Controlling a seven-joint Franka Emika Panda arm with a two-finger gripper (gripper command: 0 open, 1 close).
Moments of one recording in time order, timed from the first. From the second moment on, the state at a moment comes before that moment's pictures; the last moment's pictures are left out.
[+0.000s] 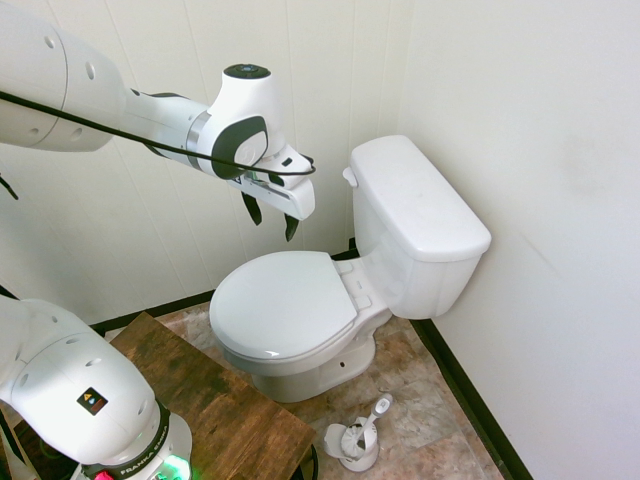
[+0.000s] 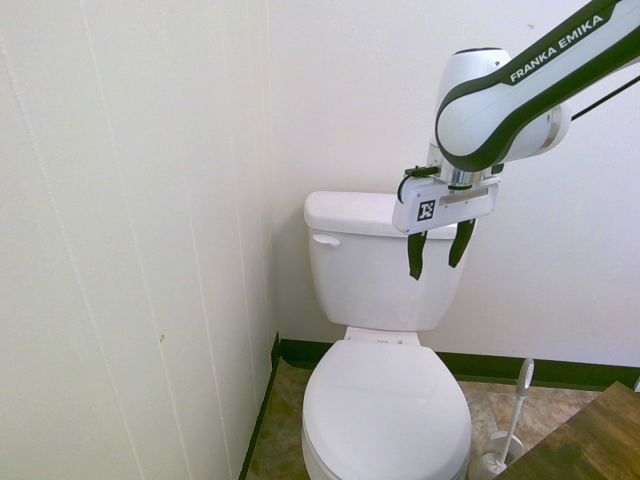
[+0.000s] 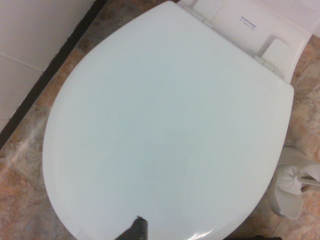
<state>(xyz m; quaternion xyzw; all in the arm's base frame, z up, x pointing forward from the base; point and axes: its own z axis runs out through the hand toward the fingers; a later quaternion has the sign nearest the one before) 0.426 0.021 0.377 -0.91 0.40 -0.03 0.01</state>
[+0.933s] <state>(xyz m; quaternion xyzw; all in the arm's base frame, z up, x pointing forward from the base) 0.571 0.080 0.366 -0.86 0.49 -0.08 0.07</state>
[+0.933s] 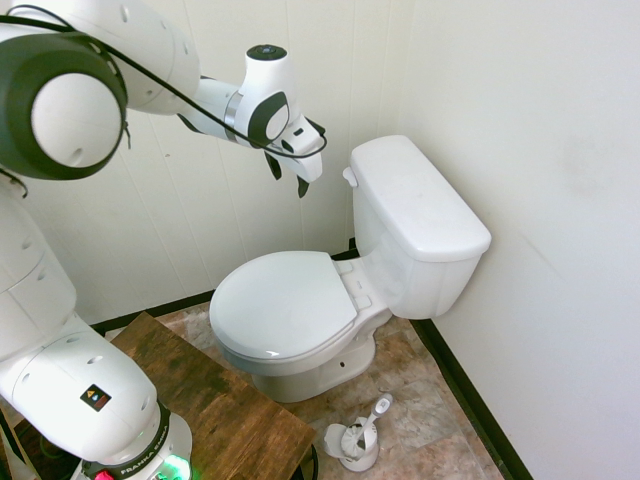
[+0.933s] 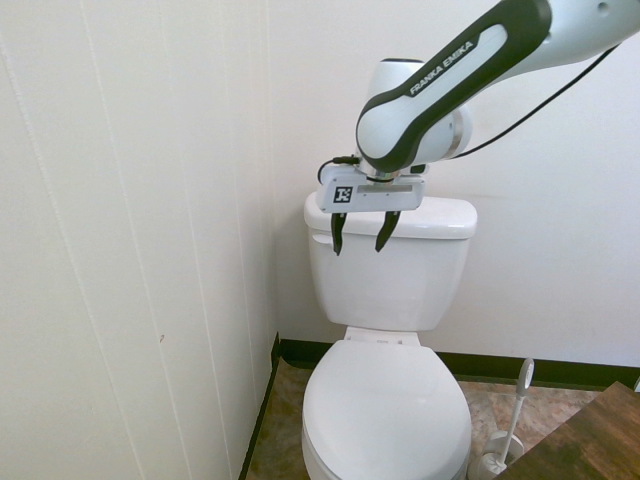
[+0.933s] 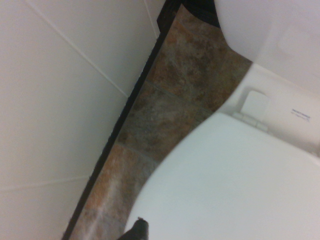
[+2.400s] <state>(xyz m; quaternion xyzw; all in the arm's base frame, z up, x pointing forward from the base) 0.714 0.045 0.331 -0.80 0.58 -0.16 0.09</state>
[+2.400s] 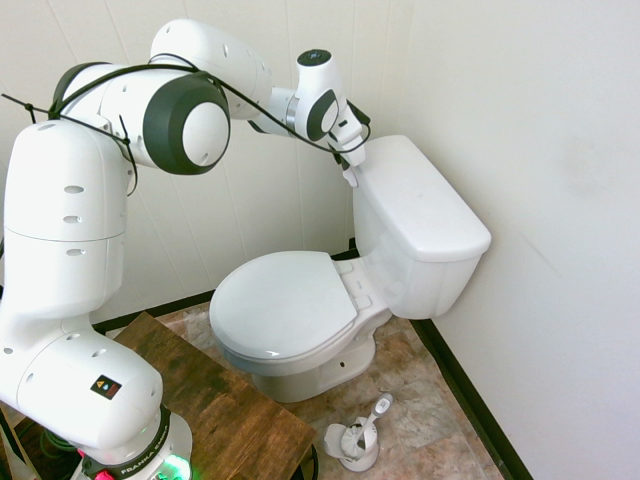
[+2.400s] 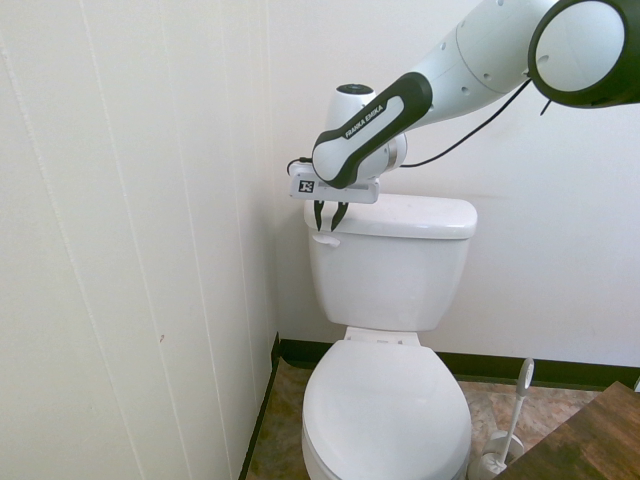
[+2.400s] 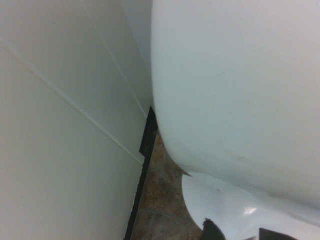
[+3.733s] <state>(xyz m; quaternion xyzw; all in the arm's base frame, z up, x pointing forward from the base) 0.740 0.040 0.284 -0.78 0.60 -0.15 0.09</state>
